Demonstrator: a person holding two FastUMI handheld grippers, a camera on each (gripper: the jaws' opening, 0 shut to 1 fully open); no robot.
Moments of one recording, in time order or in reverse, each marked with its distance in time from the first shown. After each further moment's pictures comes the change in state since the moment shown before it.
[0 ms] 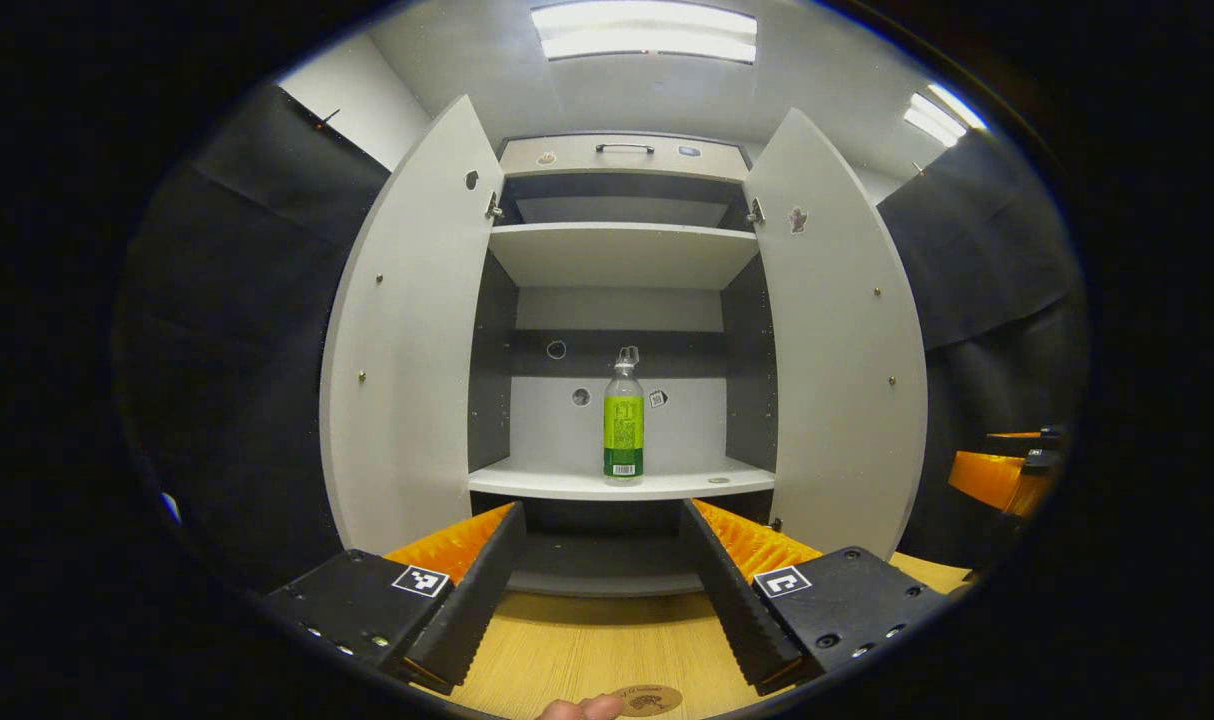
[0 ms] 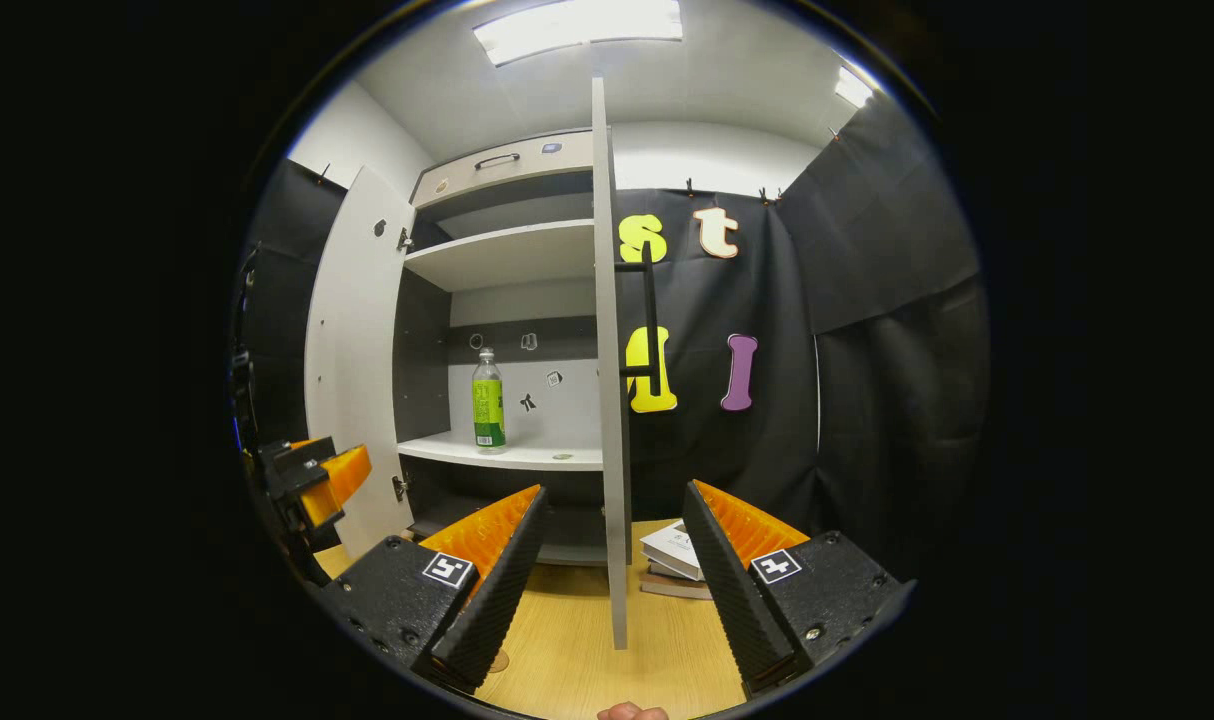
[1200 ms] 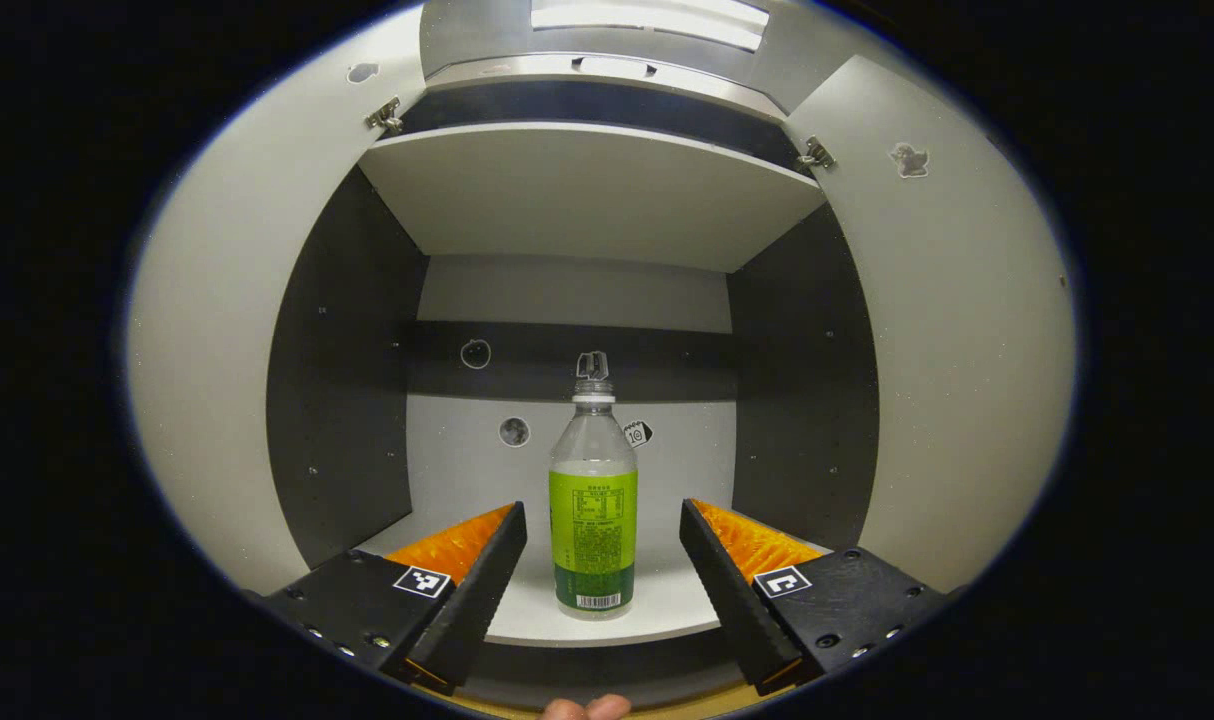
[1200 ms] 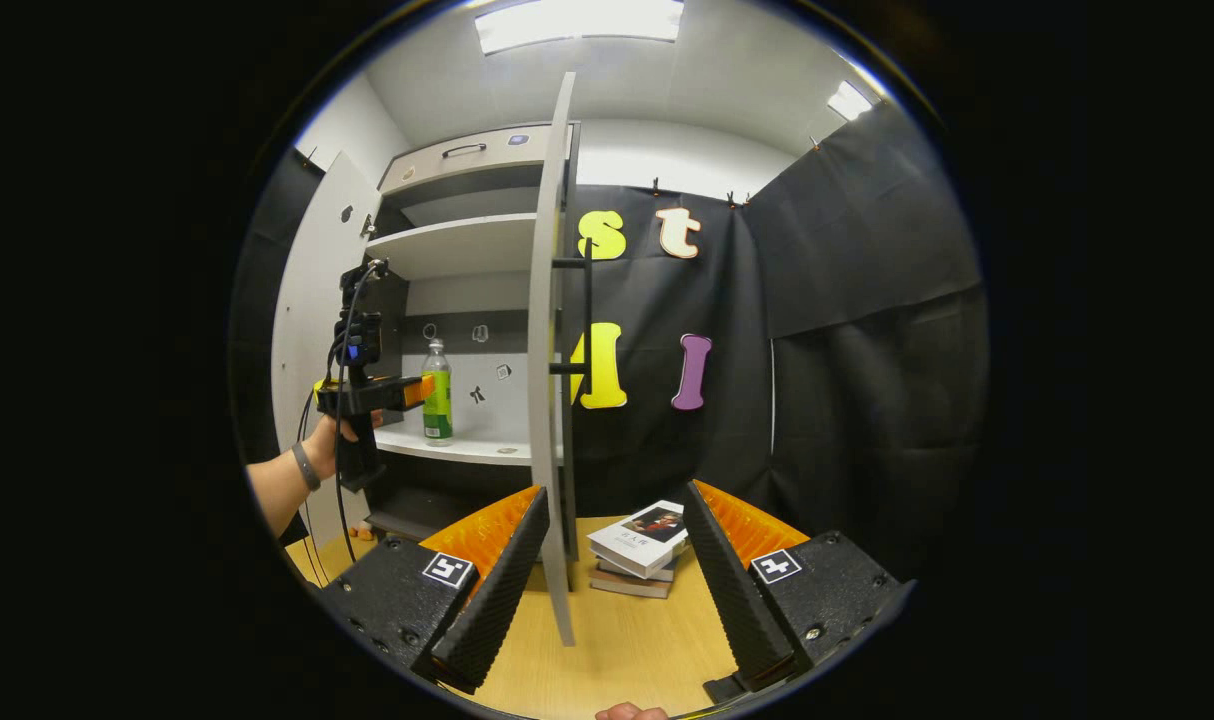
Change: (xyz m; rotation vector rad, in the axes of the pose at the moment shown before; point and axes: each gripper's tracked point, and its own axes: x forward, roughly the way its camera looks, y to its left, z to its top) left arm 0.290 -0.004 0.002 -0.020 0.002 -0.141; right arm 0.010 -0.042 0.004 -0.045 0.012 -0.188
